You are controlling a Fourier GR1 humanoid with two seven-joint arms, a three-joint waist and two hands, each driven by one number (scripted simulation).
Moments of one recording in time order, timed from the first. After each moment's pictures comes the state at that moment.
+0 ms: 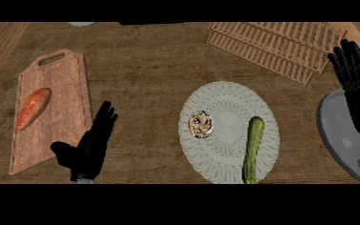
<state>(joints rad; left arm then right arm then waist) 0.05 0.25 -0.33 -1.43 0.40 0.29 -0.12 -0.13 -0.50 -0.02 -1.65 -0.24 -0.01 -0.15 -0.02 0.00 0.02</state>
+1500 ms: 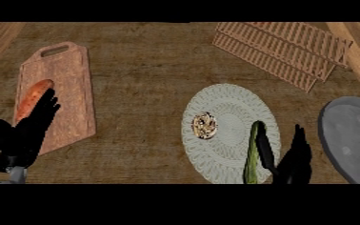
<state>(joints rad) 0.01 0.57 -0.16 -1.40 0.39 0.20 0.00 0.16 -0.01 0.16 -1.41 0.98 -0.84 0.61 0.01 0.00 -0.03</state>
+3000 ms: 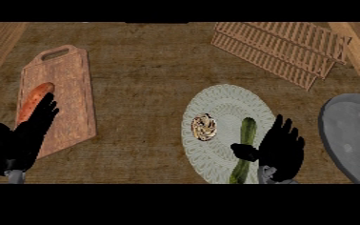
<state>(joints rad) 0.03 0.55 -0.13 -1.37 0.38 0.16 -0.01 -0.01 -0.01 0.31 -1.67 1.22 0.16 1.23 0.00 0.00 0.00</state>
